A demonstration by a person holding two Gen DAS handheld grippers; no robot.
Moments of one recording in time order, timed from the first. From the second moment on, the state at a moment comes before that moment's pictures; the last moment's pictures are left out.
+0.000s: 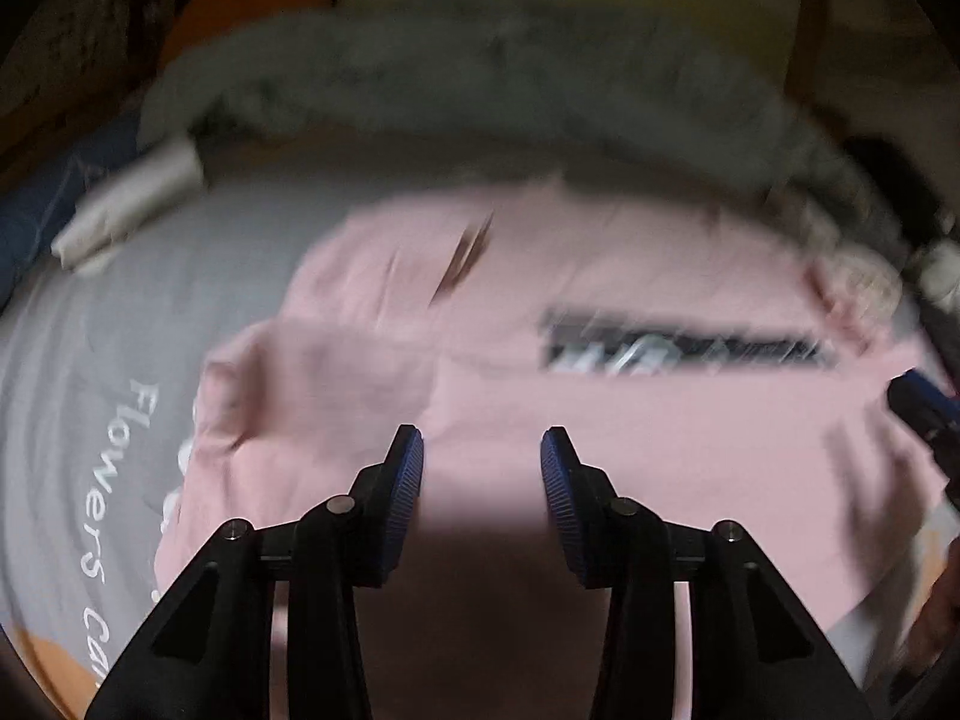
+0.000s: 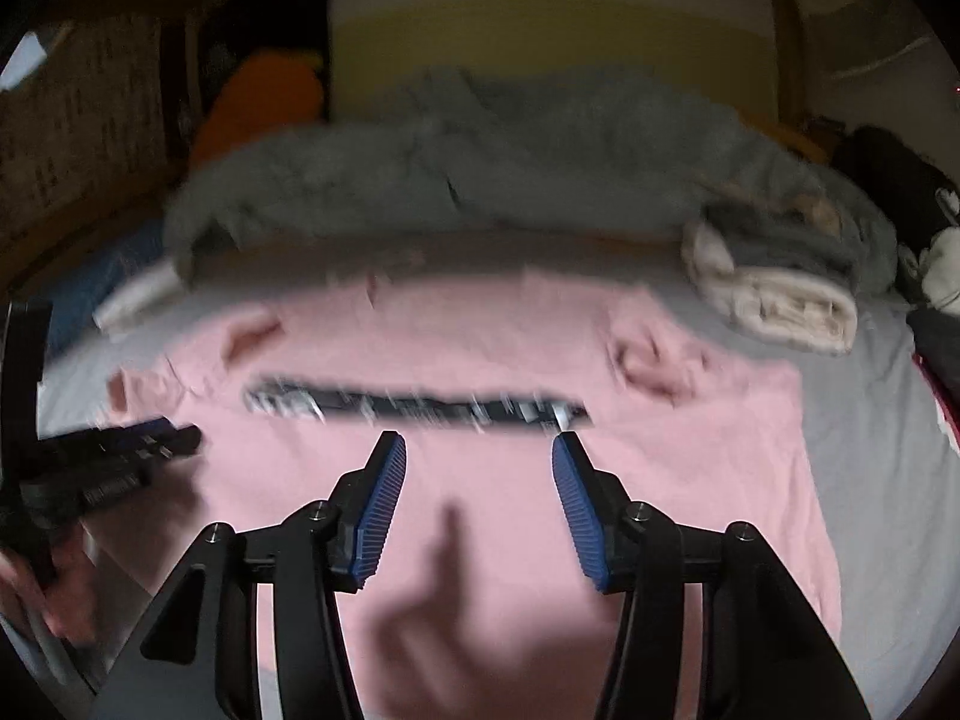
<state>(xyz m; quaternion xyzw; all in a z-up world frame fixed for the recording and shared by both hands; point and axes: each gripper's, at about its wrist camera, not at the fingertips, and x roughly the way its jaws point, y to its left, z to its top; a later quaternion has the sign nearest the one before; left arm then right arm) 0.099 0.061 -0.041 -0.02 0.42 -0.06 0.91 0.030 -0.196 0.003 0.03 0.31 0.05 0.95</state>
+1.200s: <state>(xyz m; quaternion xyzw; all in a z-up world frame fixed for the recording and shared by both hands) 0.269 0.172 -0.013 0.12 0.45 0.10 0.88 0.109 -0.119 -0.034 0.04 0.37 0.11 0.92</state>
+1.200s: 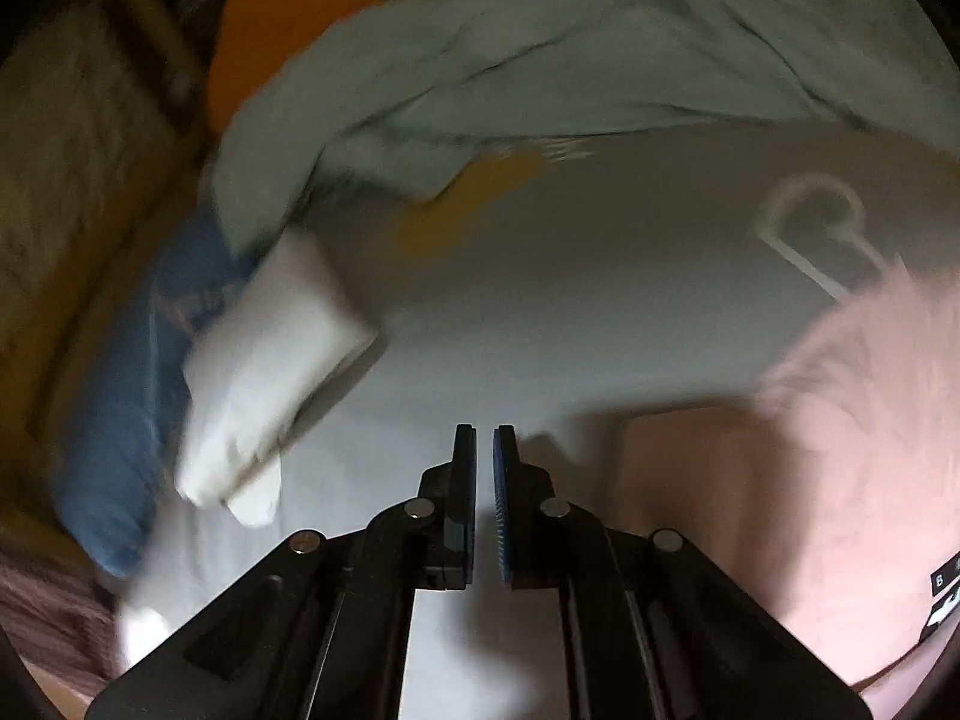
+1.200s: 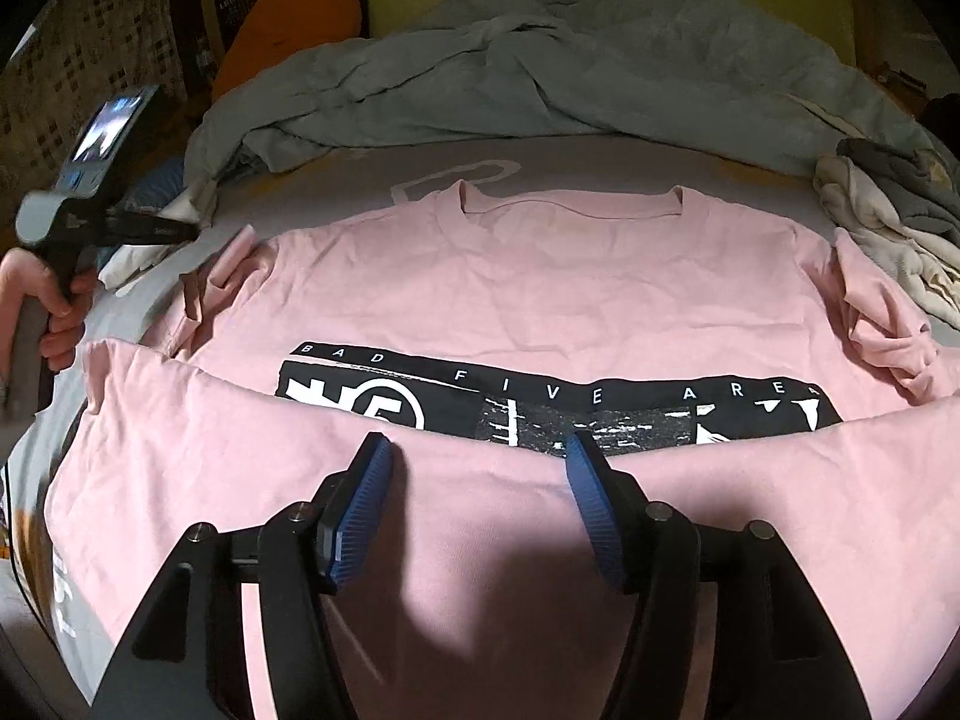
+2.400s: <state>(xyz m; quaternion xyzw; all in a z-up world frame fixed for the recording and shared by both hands) 0.147 0.169 -0.013 0.09 0.43 0.06 0.90 0.111 -0.117 -0.032 0.05 0.37 0.12 0.92</state>
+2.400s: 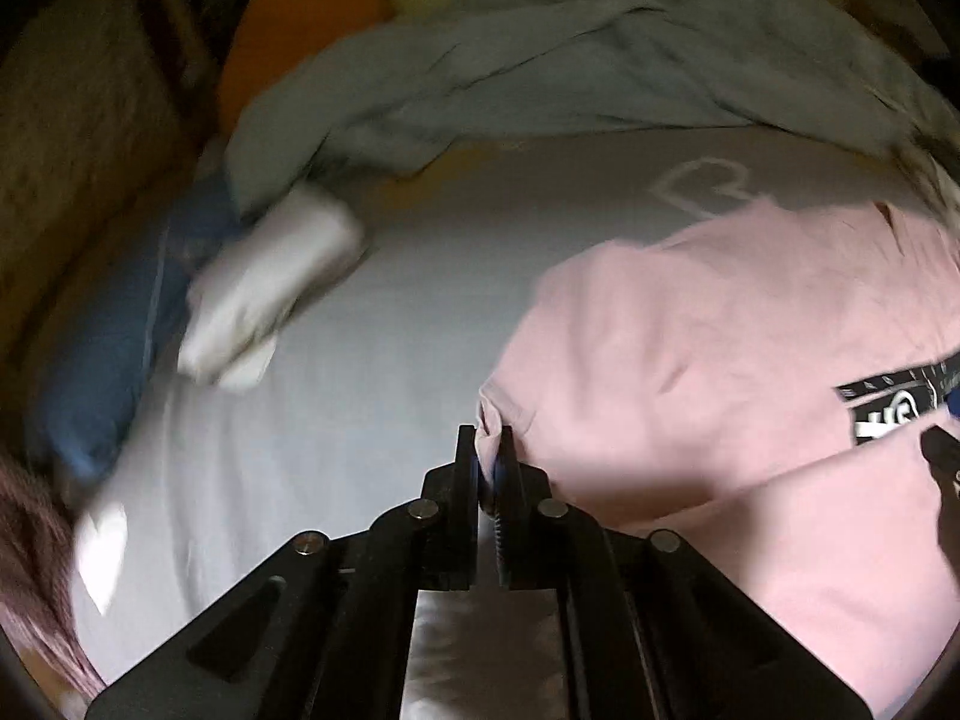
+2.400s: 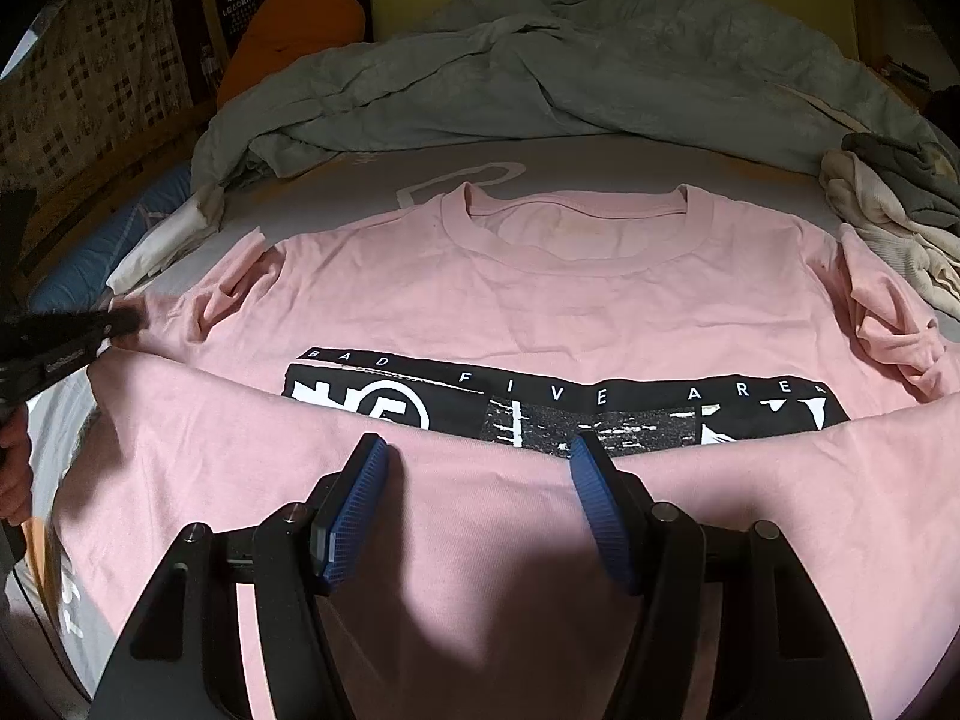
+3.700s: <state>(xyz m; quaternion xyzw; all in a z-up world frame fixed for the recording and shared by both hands) 0.234 0.224 -0.025 -0.09 0.47 -0.05 0.88 0.110 -0.116 -0.032 0.05 0.37 0.13 0.92</state>
